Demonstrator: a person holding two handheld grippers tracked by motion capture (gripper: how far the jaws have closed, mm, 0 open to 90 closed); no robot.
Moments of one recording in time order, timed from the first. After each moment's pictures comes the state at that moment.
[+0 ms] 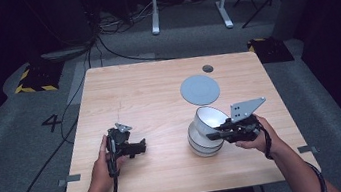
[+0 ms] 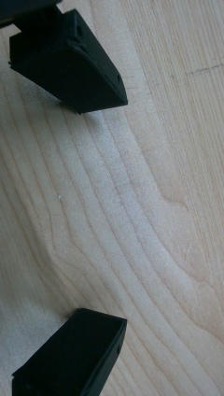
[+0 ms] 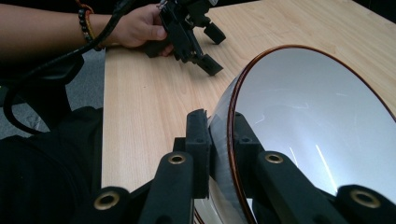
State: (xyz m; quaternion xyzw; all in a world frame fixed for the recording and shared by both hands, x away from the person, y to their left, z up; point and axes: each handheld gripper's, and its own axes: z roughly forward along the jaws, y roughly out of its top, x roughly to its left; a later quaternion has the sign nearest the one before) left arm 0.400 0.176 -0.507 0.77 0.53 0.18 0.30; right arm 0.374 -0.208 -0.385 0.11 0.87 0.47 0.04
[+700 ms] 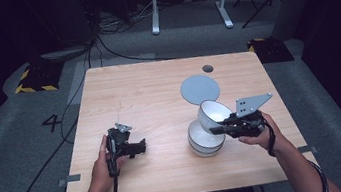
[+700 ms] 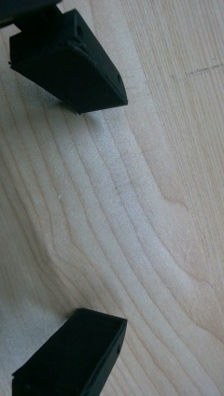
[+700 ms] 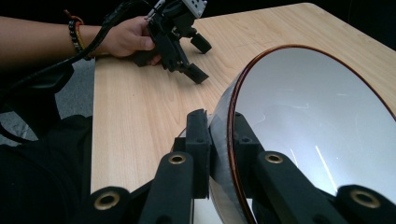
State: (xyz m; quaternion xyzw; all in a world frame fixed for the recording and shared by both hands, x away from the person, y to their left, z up) left arm 0.400 0.176 -0.507 0.77 0.53 0.18 0.30; right arm 0.379 -0.218 -0.375 0.12 0.87 0.48 0.06
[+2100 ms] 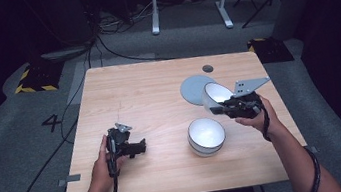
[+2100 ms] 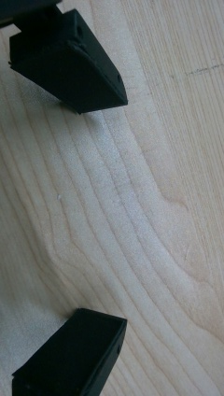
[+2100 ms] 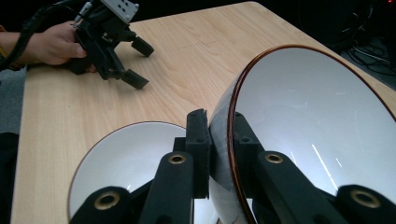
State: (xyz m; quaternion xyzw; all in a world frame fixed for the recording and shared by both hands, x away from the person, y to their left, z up) left arm 0.400 0.176 -0.507 0.77 0.53 0.18 0.30; right arm 0.426 -0.226 -0.369 0.17 0.86 0.47 0.11
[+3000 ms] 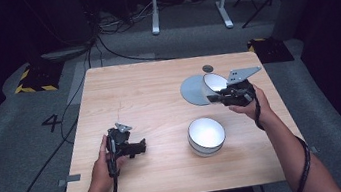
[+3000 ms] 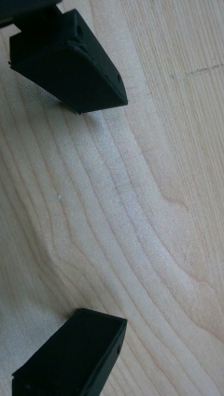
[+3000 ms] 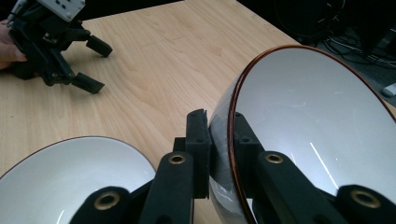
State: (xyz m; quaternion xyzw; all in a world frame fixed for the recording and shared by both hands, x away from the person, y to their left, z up) left arm 0.400 0.176 -0.507 0.77 0.53 0.18 0.30; right arm 0.467 -0.222 -0.373 0.20 0.86 0.45 0.14
